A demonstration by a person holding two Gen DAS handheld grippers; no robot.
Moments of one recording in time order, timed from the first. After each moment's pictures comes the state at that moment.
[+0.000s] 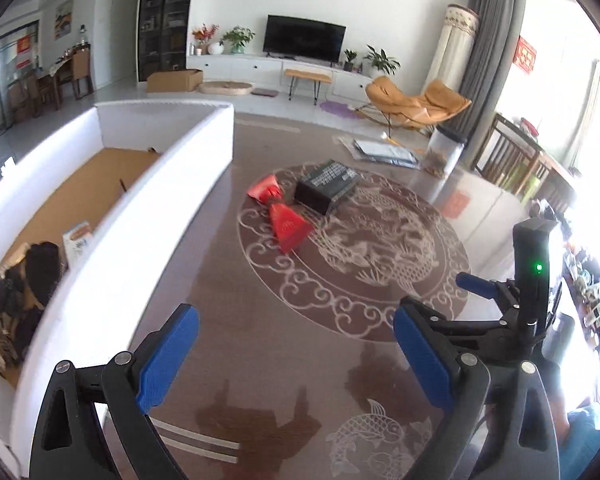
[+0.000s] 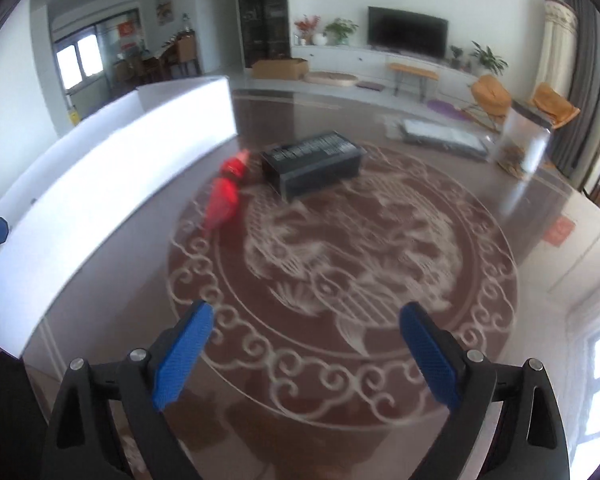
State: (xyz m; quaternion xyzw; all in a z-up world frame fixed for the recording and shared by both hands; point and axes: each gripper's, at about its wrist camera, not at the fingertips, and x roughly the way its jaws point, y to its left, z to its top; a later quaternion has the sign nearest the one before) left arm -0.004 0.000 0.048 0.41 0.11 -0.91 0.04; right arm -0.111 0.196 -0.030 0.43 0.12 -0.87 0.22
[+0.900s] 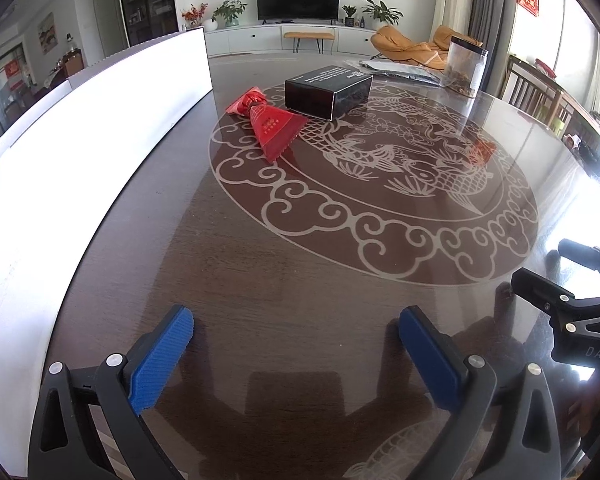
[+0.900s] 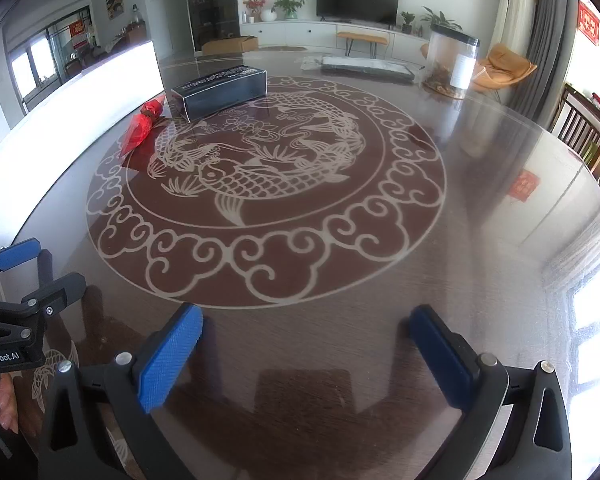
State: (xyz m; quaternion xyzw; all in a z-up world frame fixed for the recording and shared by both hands) left arm -0.021 0.031 -0.039 0.46 0.04 -0.89 0.07; right arm -0.095 0.248 -0.052 0.45 0.10 -0.87 0.18
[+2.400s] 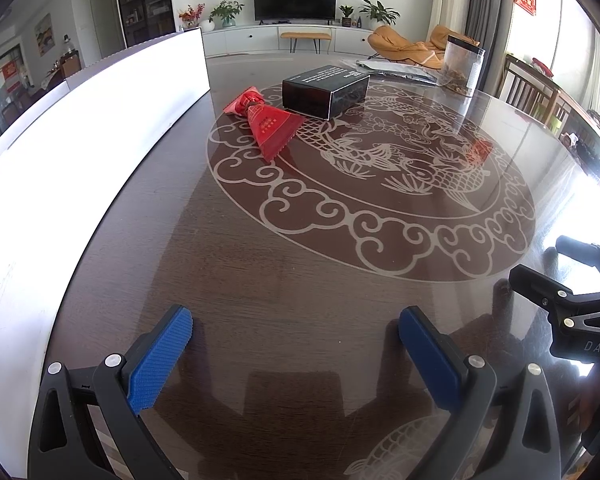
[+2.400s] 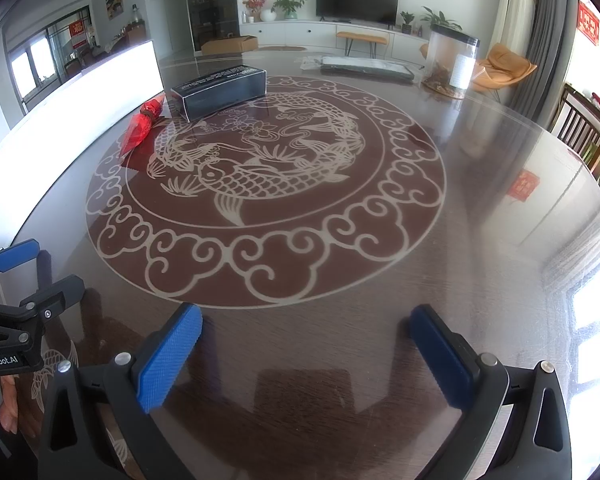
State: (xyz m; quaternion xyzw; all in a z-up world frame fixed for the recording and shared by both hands) left arm -0.019 0.031 -0.035 0.46 0.03 -0.89 0.07; right arm -0.095 0.247 -0.053 0.45 0.10 -0.87 0.18
